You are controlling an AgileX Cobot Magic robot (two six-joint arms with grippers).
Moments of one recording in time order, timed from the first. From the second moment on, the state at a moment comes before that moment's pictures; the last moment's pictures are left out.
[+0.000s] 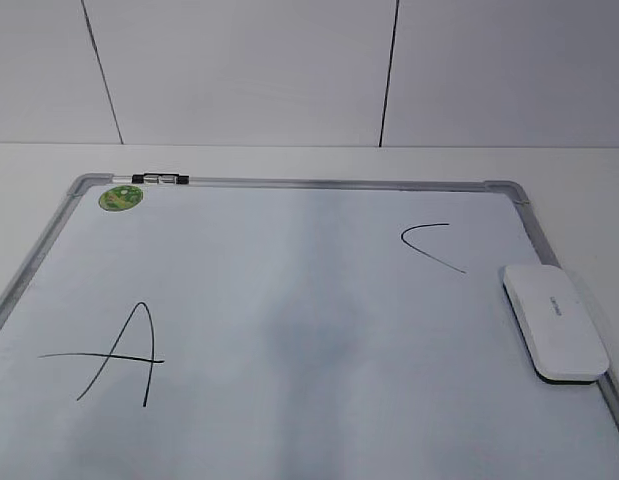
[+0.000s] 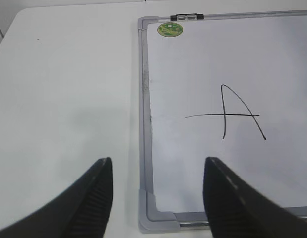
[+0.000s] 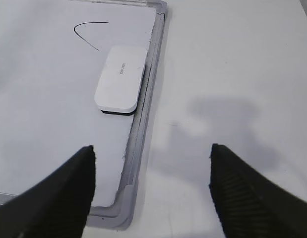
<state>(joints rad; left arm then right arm) 0.03 0.01 -0.51 -0.12 1.11 0.08 0.20 0.01 -0.50 -0.14 1.14 0.05</state>
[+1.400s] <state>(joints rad) 0.02 0.01 -0.51 -0.13 1.11 0.08 0.01 -0.02 -0.50 -0.14 1.15 0.05</state>
